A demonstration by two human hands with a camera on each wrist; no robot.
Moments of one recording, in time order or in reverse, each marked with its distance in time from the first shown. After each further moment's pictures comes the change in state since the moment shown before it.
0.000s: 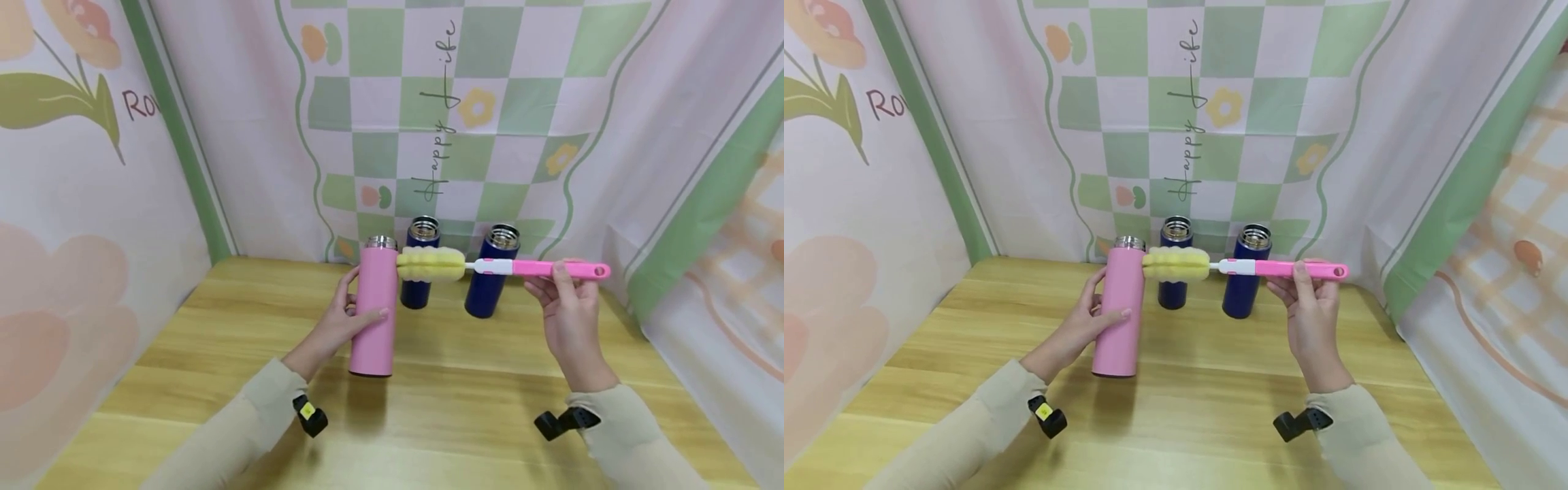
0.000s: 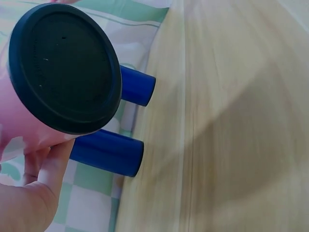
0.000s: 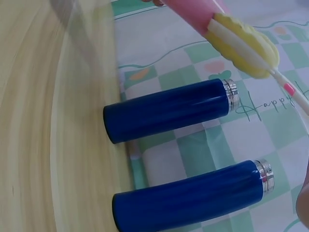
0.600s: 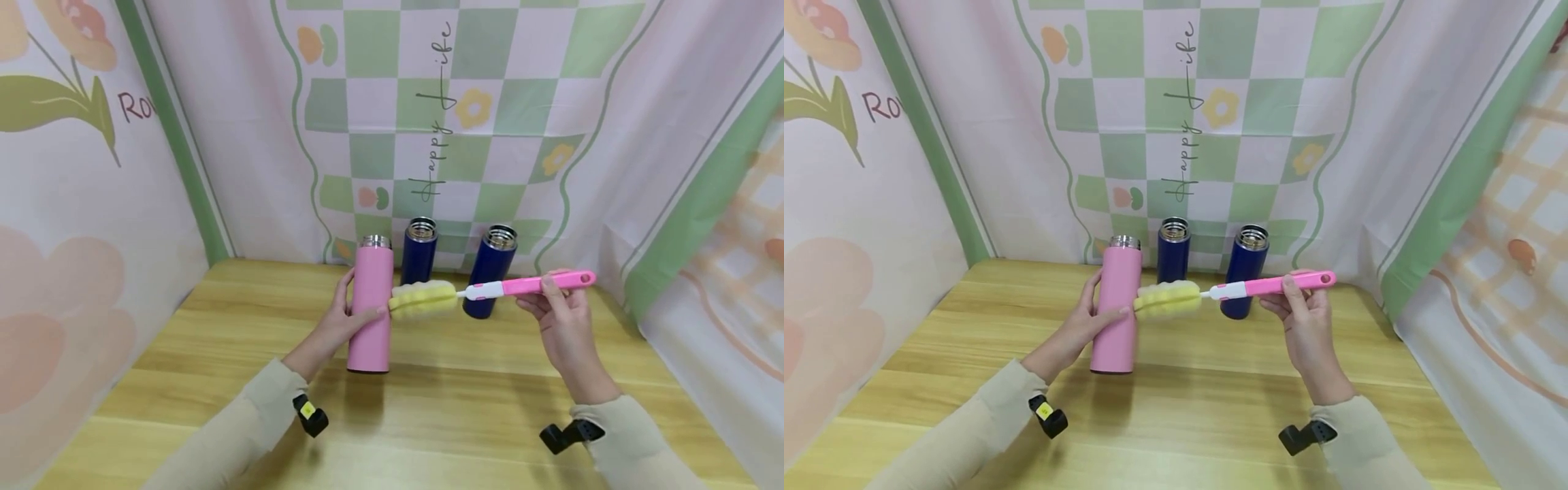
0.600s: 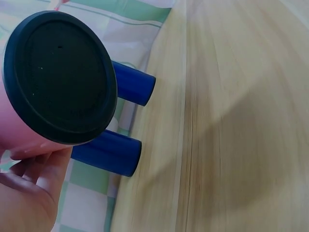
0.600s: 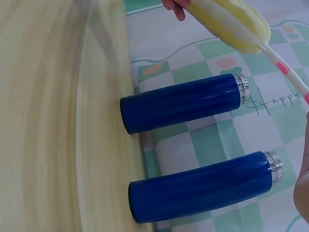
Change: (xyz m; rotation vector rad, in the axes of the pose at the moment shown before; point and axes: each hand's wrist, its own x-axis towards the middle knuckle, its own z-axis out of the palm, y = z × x) left_hand 0.002 -0.002 0.003 -0.081 -0.046 -0.022; right_hand -0.013 0.003 -0.015 0.002 -0.217 0.044
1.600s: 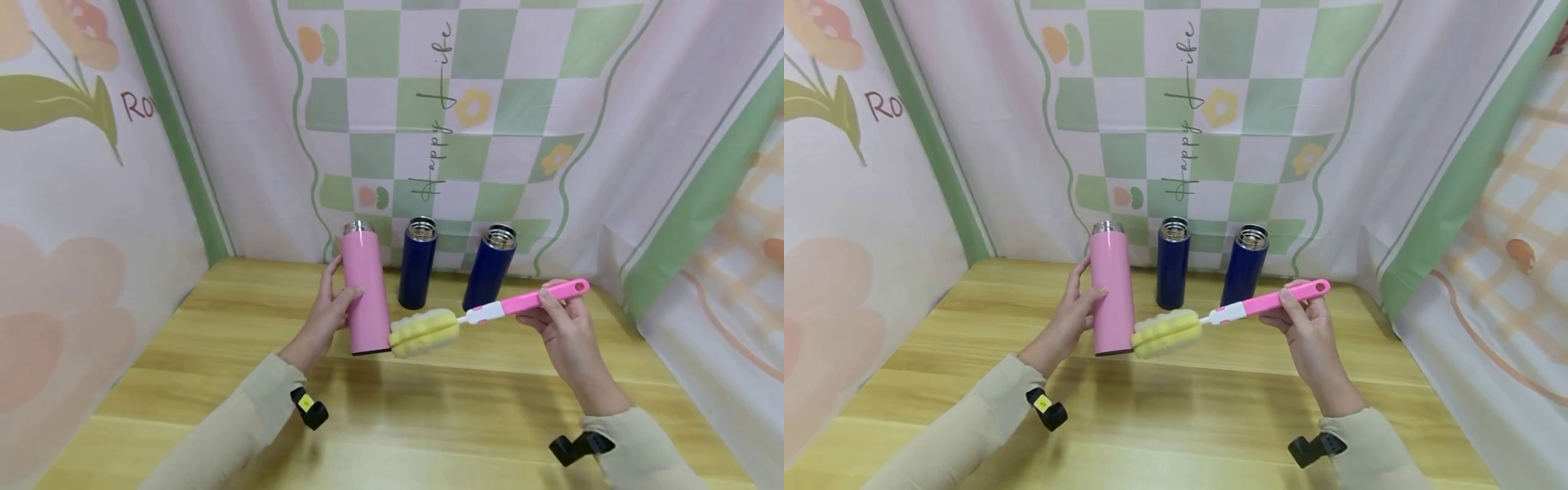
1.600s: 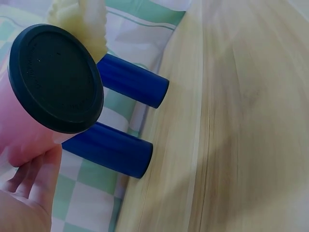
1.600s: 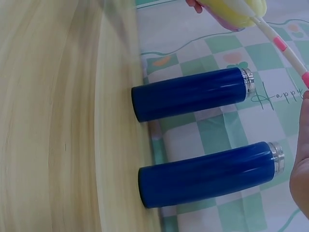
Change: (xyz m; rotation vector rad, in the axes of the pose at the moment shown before) left_hand 0.002 0.008 -0.010 -0.100 0.142 0.057; right_hand -0.015 -0.004 -0.012 -0.040 -0.121 0.059
